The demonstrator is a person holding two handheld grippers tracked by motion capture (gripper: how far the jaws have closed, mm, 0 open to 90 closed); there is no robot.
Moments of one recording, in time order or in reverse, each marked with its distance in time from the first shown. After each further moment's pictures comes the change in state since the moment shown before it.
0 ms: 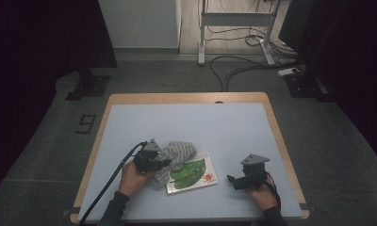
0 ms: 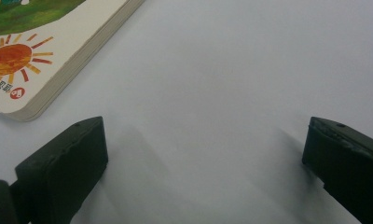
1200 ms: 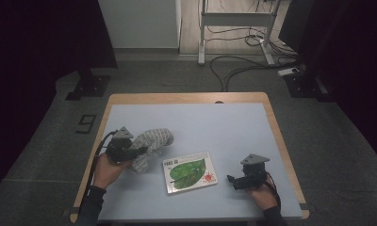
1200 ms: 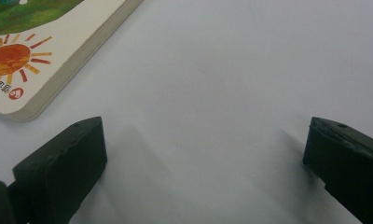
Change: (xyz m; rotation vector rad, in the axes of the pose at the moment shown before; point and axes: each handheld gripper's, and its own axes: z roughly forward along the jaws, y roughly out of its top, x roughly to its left) left arm 0.039 -0.002 -0.078 -0.078 0.101 -0.086; right arm 0.000 0.000 0.000 0.003 -0.002 0.002
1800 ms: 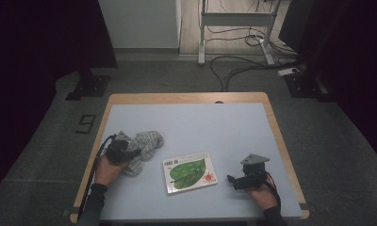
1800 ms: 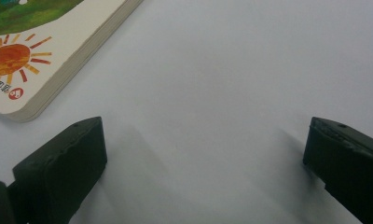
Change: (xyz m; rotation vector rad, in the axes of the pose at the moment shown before) left arm 0.042 -0.039 0.036 0.105 0.088 -0.071; right arm 0.000 0.000 0.000 0.000 0.000 0.000
